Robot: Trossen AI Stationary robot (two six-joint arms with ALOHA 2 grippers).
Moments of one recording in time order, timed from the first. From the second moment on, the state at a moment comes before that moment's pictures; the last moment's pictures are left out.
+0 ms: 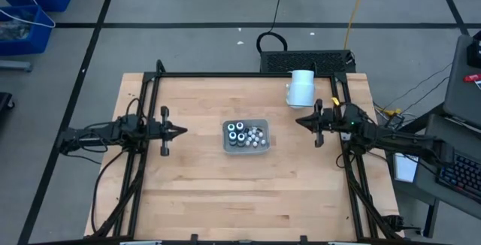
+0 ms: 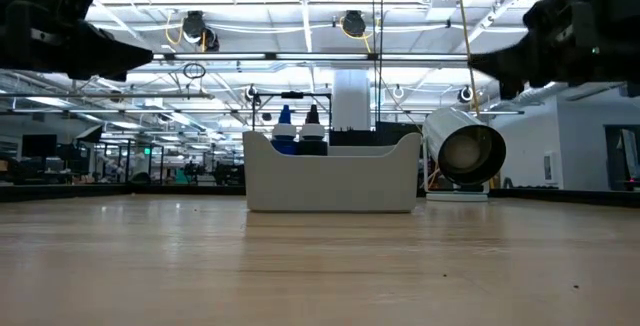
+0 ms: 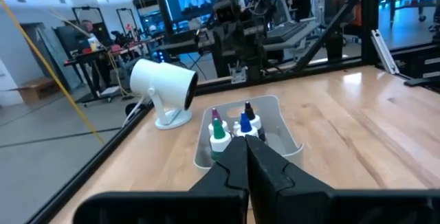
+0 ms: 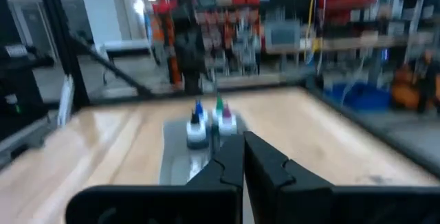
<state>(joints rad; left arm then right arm) 0.06 0.00 0.03 -0.04 0.00 0.21 -0.39 0.39 0.02 0.41 -0.32 0.07</state>
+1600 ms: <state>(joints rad) 0.01 0.00 0.03 -0.02 -0.07 0.15 -0.01 0.00 0.02 -0.05 0.00 -0.02</state>
